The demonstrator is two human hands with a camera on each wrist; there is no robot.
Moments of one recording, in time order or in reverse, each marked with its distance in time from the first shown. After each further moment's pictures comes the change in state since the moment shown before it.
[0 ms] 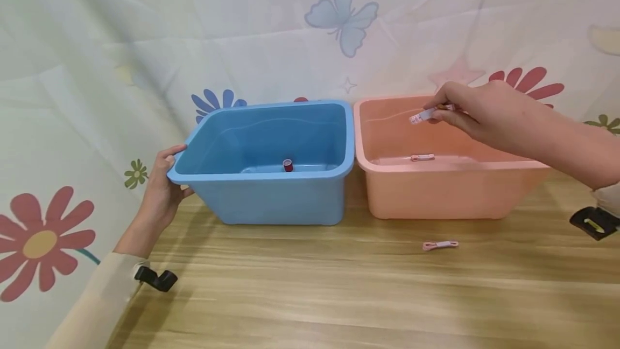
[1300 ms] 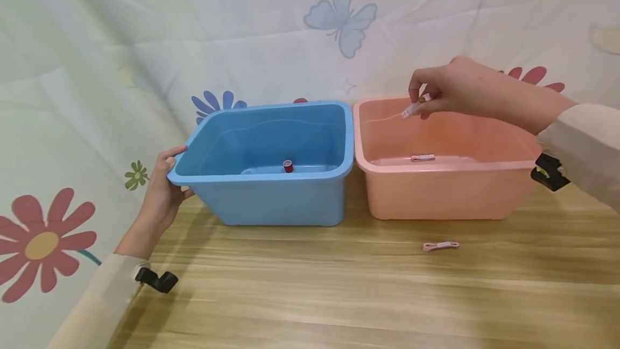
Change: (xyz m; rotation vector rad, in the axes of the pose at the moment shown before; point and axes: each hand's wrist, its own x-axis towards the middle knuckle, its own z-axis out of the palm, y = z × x) left_hand -0.001 0.001 0.001 -0.011 0.016 -0.015; right_hand 0.044 0.034 0.020 0.231 -0.202 0.140
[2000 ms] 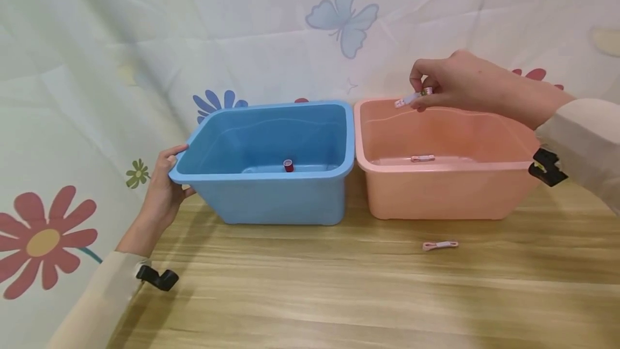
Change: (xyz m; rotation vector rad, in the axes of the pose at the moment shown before) left_hand 0.004 -0.001 0.002 0.001 -0.016 0.007; right_hand 0.005 0.004 -0.007 0.014 -0.035 0.094
